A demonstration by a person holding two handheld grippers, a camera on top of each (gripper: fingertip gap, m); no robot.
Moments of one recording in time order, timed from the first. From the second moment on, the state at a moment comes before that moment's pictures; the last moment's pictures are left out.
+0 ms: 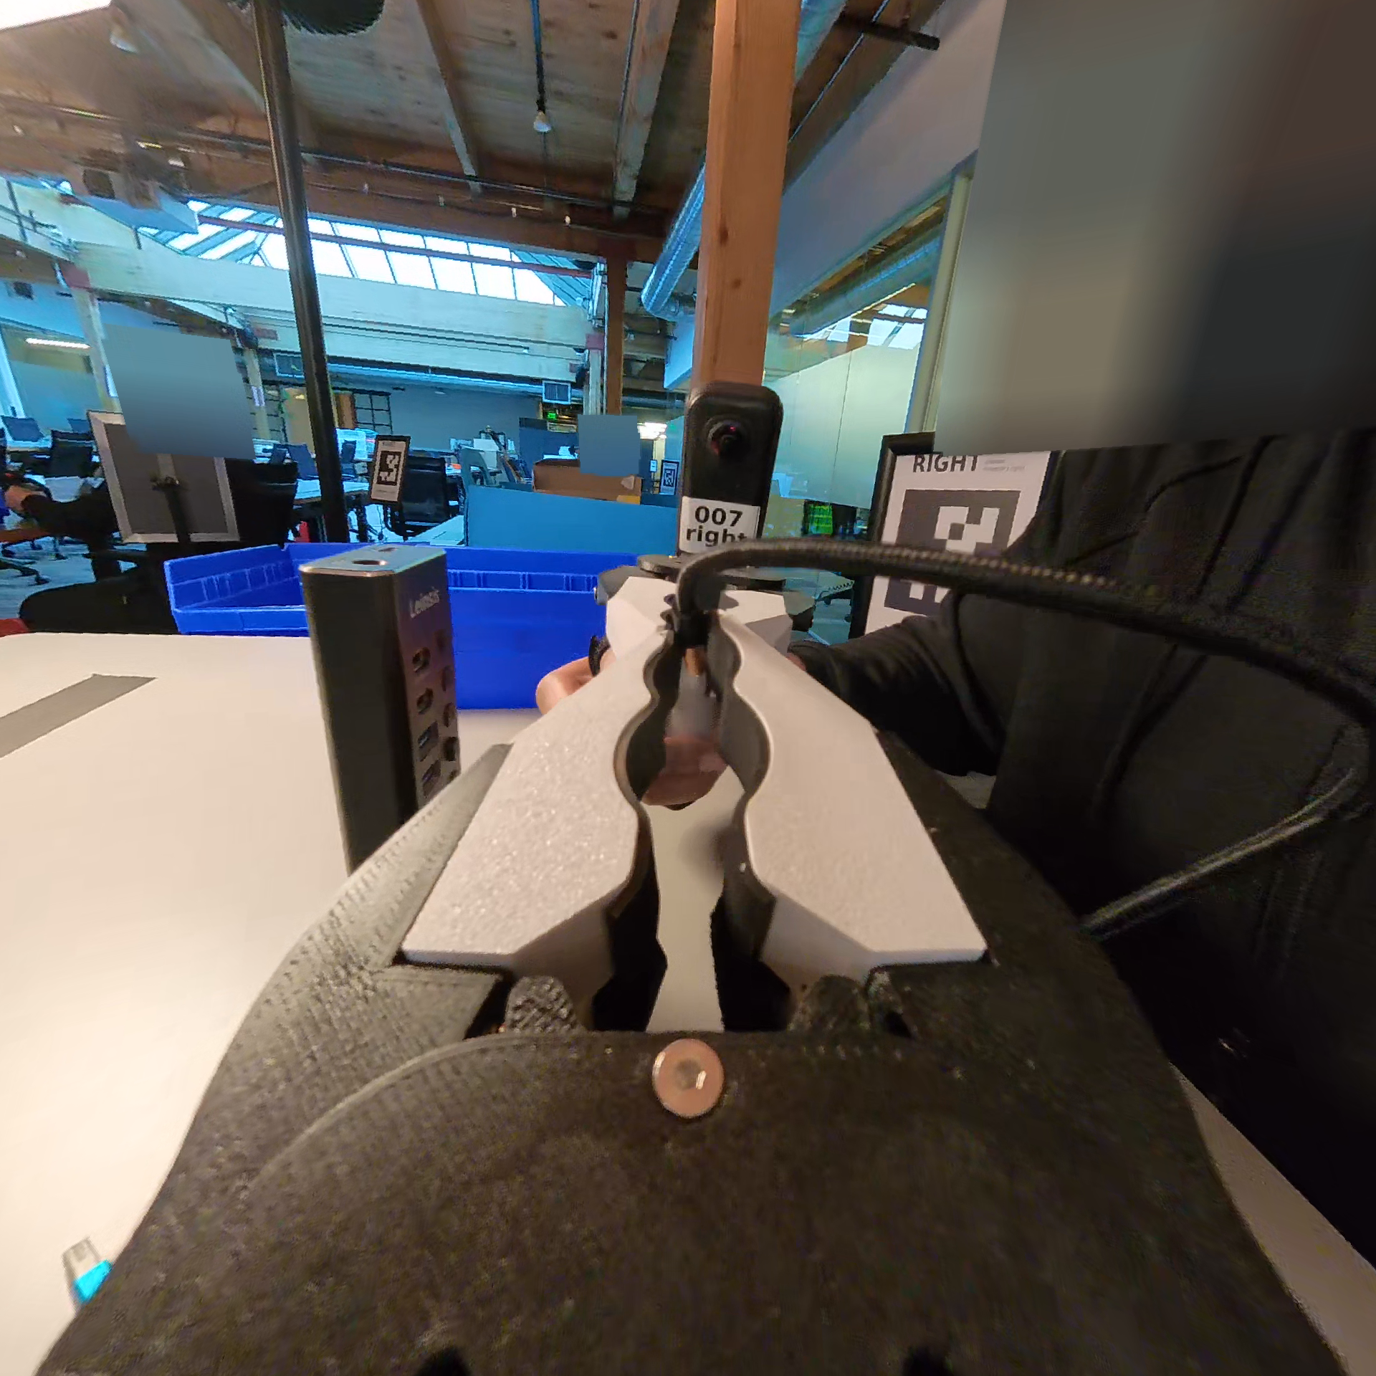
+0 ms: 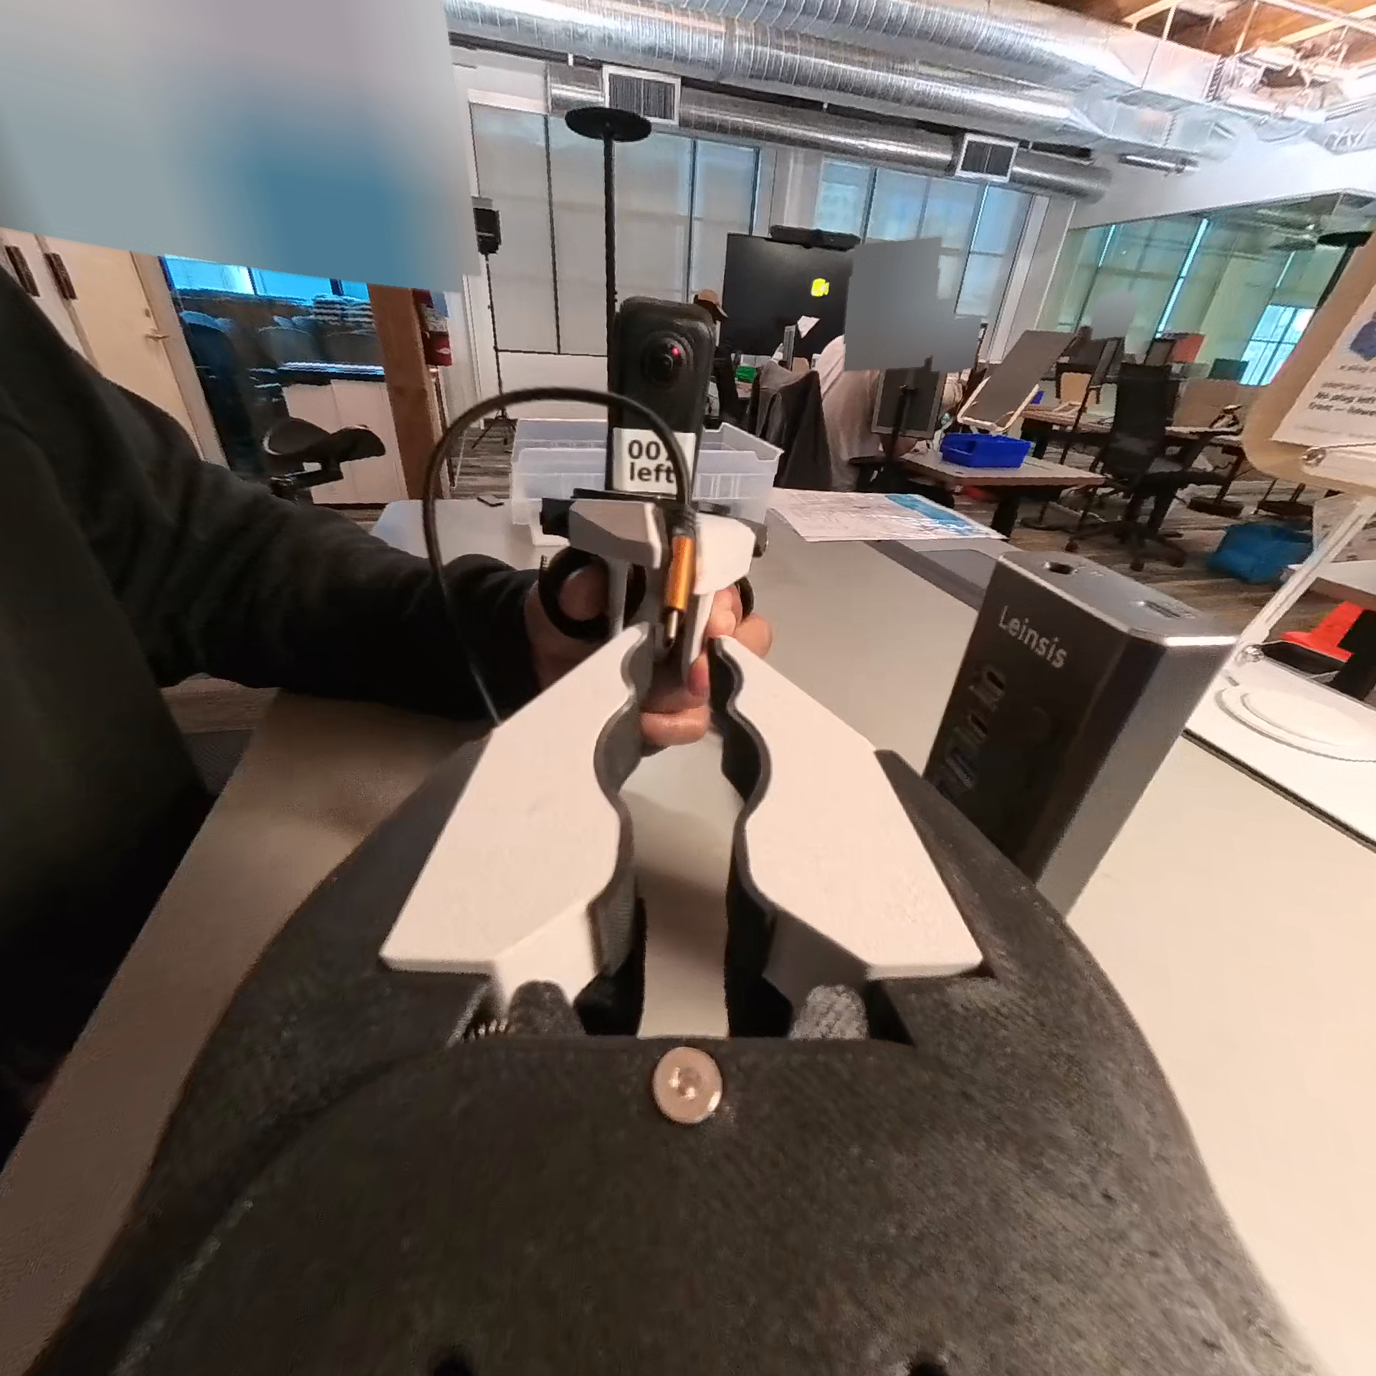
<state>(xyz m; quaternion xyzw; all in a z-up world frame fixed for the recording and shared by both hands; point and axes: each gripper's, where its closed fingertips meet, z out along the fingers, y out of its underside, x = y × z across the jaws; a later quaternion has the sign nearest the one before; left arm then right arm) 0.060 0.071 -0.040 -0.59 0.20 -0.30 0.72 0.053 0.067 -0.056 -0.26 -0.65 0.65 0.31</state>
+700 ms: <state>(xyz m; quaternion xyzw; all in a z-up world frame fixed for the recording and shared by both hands) 0.075 0.062 -0.078 -0.67 0.35 -0.17 0.63 0.064 0.052 -0.085 -0.23 -0.73 0.59 0.25</state>
